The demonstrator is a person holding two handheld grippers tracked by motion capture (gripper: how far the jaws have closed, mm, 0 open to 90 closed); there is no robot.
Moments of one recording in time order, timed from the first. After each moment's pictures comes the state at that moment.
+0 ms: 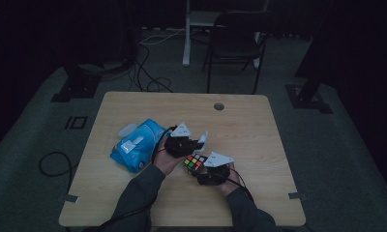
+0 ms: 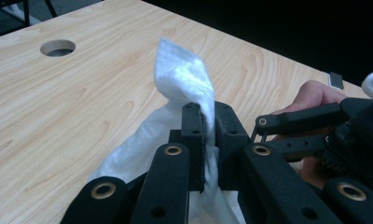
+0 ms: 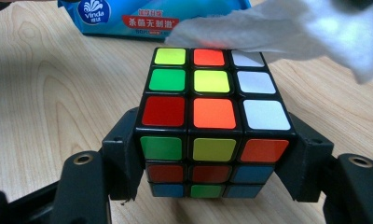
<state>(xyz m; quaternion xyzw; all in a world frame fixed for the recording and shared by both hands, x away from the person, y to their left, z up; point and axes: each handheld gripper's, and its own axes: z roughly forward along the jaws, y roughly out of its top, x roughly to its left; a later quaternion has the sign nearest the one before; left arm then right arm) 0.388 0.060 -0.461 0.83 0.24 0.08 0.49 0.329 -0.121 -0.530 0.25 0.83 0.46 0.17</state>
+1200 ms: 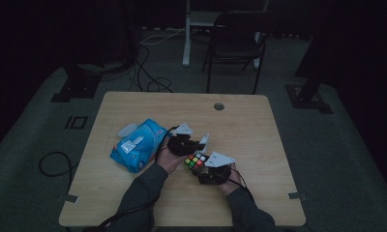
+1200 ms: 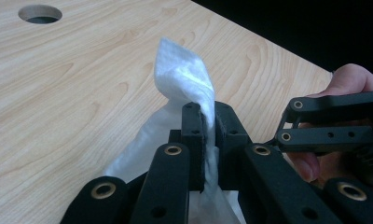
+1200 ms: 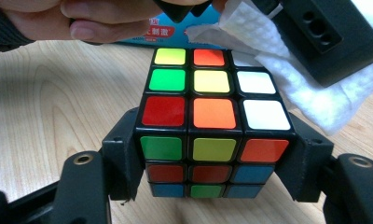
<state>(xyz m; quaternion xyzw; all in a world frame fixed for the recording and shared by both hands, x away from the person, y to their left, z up) 0.406 0.056 -0.484 0.83 0.27 0.03 0.48 0.328 -0.124 -0.527 0.24 0.83 0.47 0.19</state>
